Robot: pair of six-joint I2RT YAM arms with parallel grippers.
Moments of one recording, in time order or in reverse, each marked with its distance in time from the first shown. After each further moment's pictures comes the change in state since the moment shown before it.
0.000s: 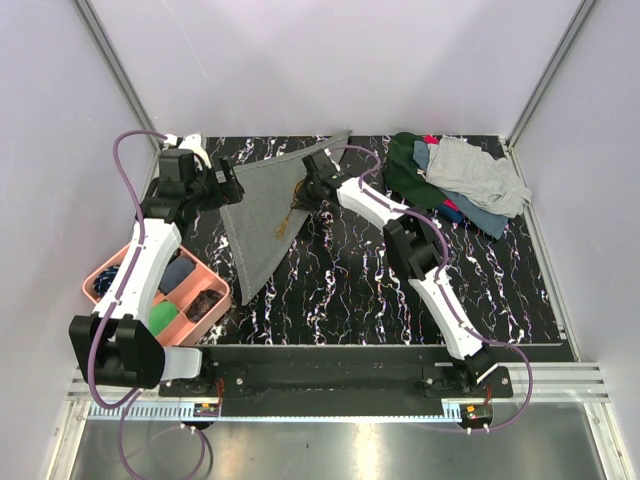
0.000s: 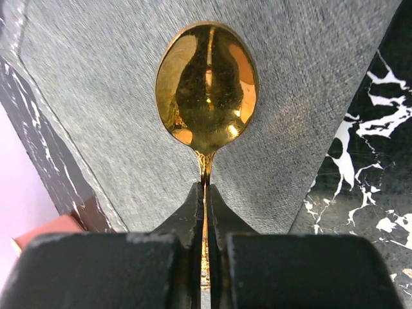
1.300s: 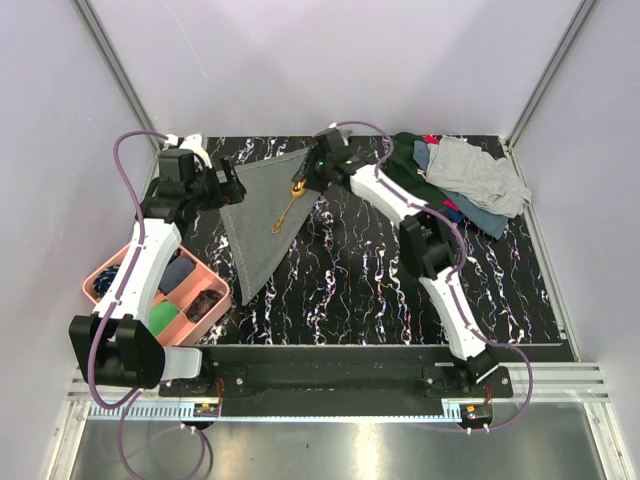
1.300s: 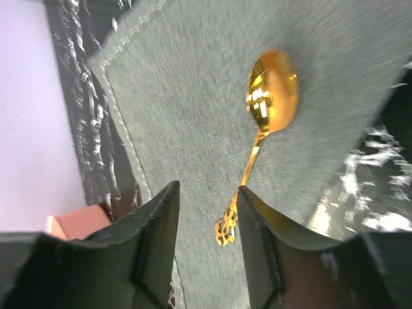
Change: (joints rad) left arm 0.000 0.000 0.000 0.000 0.030 -0.007; right arm -0.038 -0.090 0.020 0.038 -0.010 -0.119
